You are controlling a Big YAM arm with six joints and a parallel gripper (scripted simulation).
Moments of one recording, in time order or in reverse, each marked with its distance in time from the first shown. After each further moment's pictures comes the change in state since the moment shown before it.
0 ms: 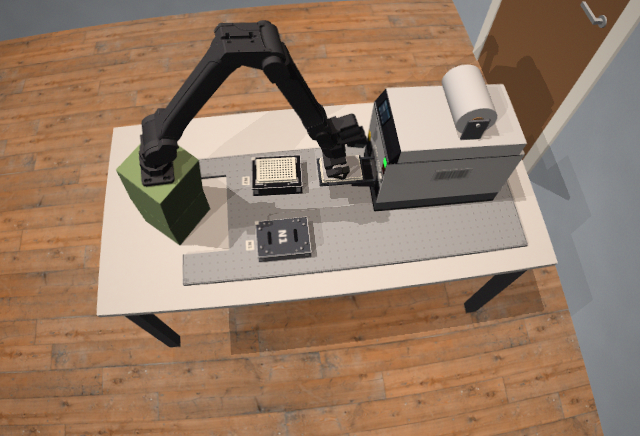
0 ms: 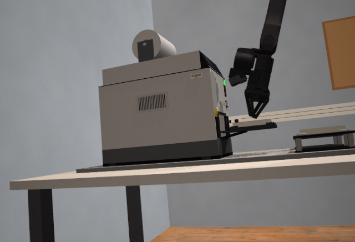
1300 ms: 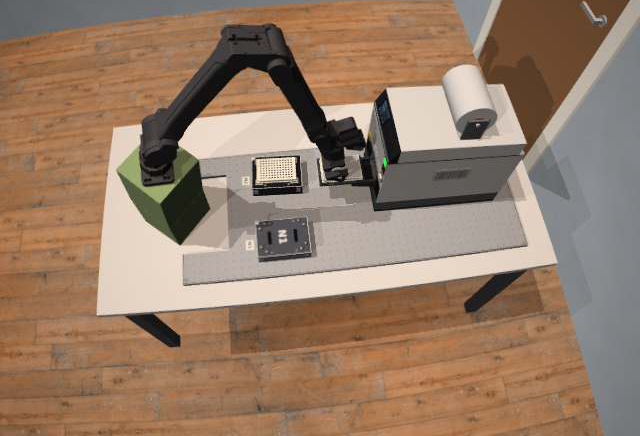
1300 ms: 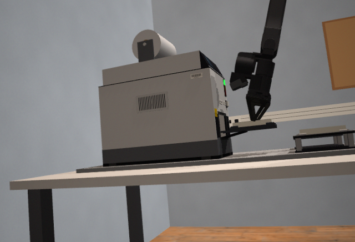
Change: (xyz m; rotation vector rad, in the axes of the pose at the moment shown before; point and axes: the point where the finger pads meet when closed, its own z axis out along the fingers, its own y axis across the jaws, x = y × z) arm 0.008 0.001 0.013 0.000 0.009 -0.003
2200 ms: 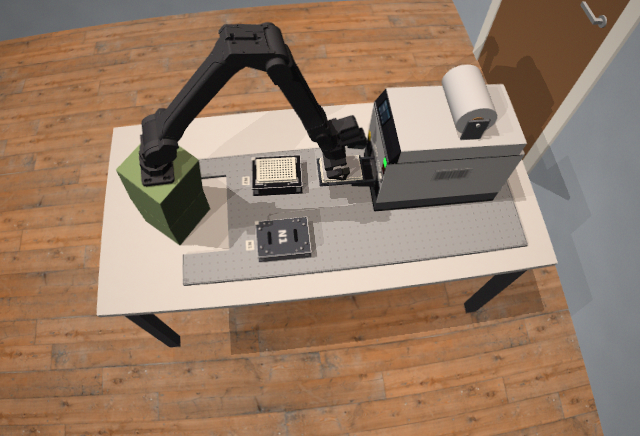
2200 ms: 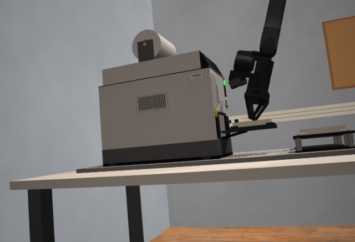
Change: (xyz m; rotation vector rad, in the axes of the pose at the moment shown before) arm -0.007 0.001 -0.004 -0.002 -0.013 0.001
